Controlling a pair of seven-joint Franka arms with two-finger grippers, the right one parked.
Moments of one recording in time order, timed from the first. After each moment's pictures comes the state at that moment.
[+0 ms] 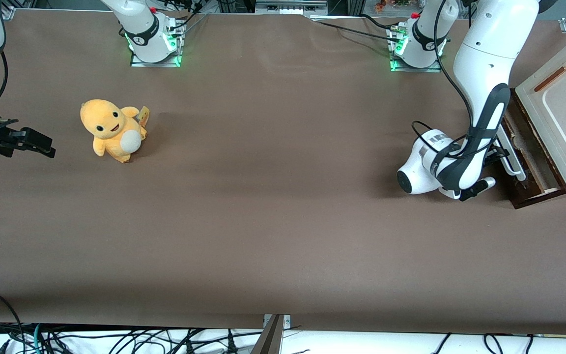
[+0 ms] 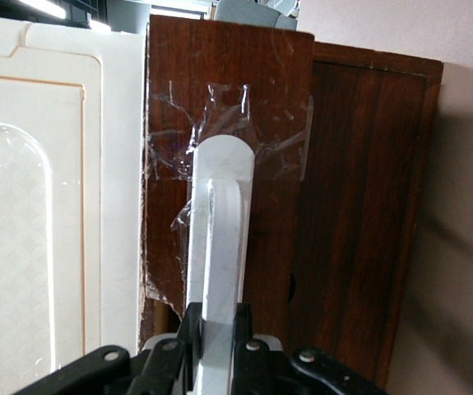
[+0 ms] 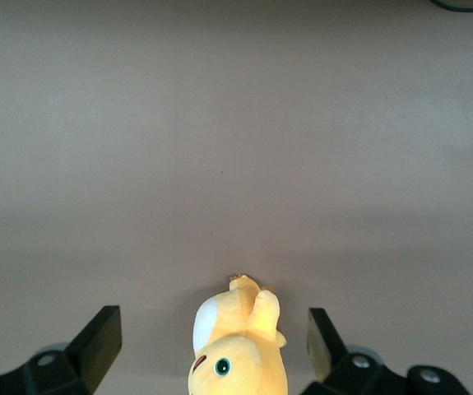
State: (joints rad) arm -0.12 0.67 -0.10 -1.85 1.06 1.35 -1.13
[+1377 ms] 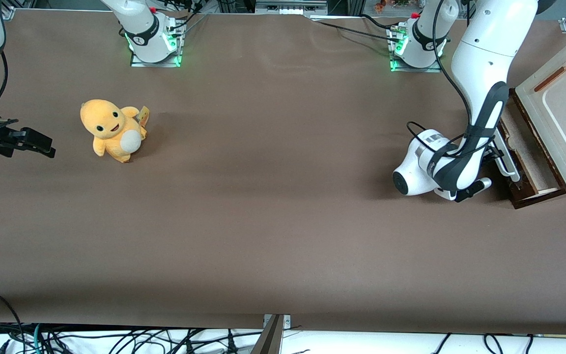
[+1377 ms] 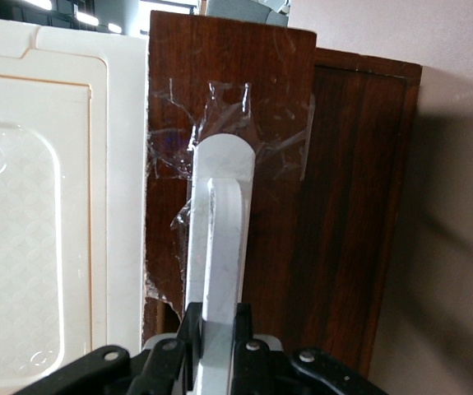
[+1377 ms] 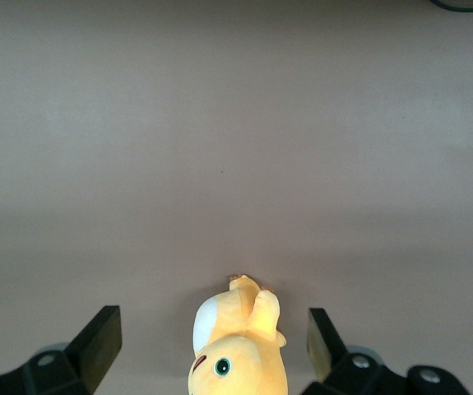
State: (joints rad) arm -0.12 0.67 -0.14 -1.81 1.03 1.33 -1.12
